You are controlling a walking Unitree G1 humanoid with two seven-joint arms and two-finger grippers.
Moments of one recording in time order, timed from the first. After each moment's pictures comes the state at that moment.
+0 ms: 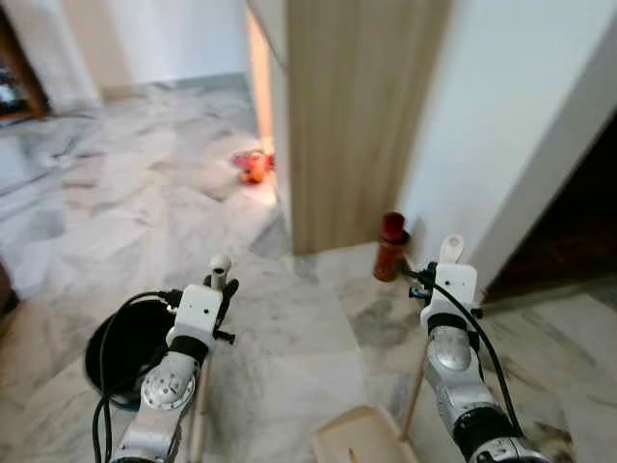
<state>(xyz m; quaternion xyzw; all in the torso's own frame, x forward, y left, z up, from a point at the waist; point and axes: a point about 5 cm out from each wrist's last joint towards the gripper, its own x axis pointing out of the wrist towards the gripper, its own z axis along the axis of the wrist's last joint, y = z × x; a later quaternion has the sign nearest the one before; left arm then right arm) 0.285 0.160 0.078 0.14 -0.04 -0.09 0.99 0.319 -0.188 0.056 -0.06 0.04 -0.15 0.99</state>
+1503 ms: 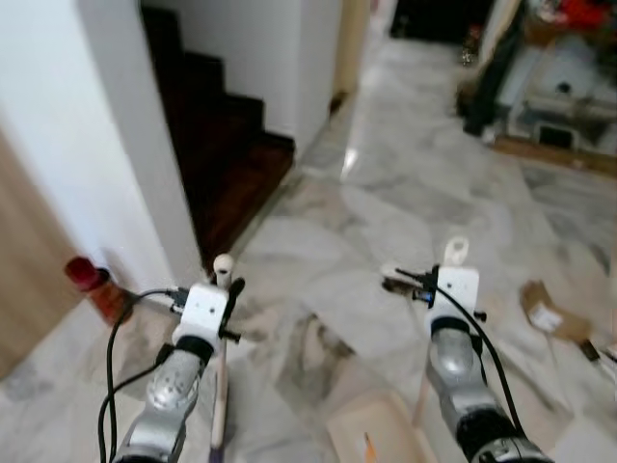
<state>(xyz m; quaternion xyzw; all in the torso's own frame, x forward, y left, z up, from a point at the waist) 0.286 0.160 0.077 0.14 -0.04 -0.09 0.99 0.320 -0.182 0.057 -0.07 0.04 -0.15 0.99</state>
